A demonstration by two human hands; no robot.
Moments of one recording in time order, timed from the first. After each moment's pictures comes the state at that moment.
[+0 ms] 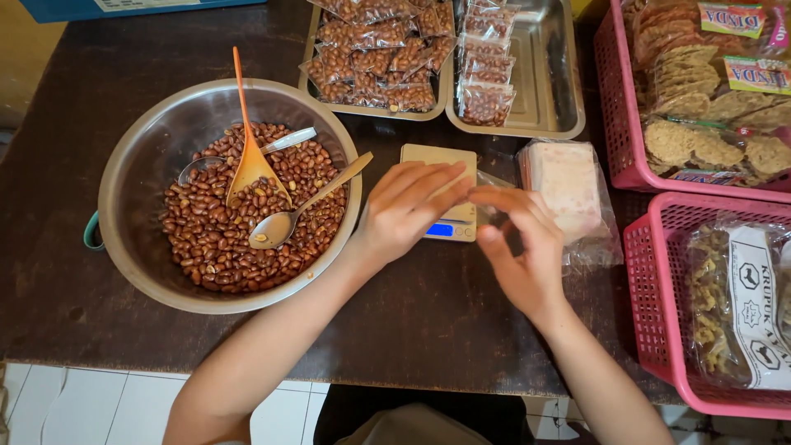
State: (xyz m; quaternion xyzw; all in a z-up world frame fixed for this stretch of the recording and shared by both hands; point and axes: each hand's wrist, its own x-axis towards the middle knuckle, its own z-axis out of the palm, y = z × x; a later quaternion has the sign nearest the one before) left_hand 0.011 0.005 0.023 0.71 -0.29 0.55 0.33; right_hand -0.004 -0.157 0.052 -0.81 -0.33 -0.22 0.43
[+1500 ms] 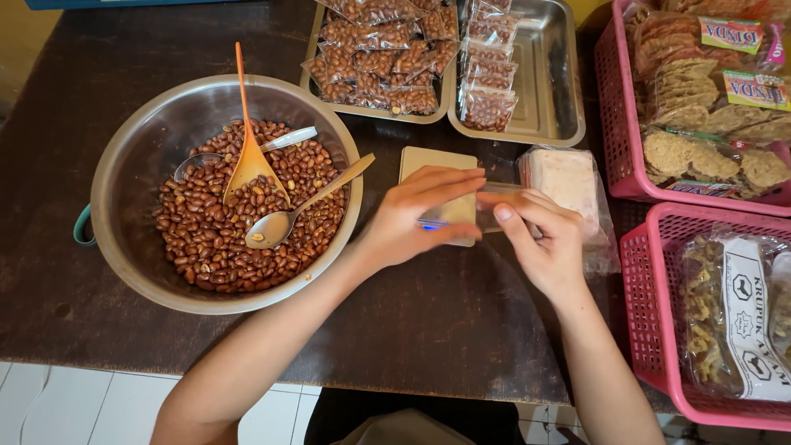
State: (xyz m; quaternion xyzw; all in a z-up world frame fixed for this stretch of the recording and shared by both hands) left_hand 0.013 0.005 0.005 0.72 -0.30 0.25 0.57; right_hand 0.020 -0.172 0.057 -0.78 -0.38 -0.14 0.47
